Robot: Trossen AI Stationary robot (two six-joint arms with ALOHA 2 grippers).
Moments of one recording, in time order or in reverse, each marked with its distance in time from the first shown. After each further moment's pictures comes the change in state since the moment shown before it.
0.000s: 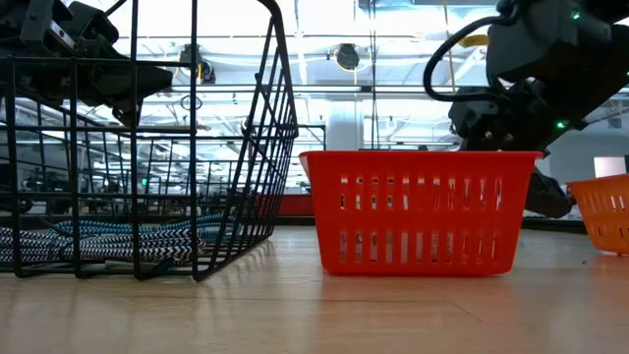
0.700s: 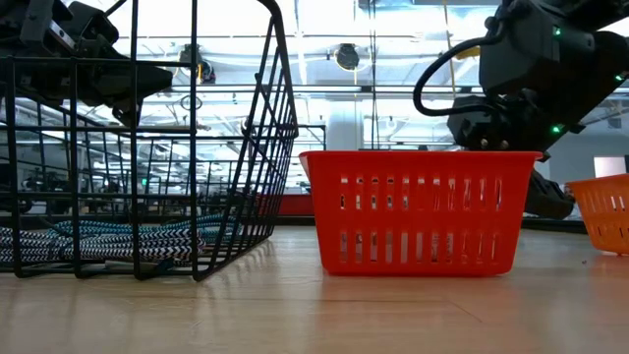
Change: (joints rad) left arm 0.000 0.000 0.000 0.000 0.000 0.000; right arm -0.060 0.002 -0.002 -0.054 -0.030 0.031
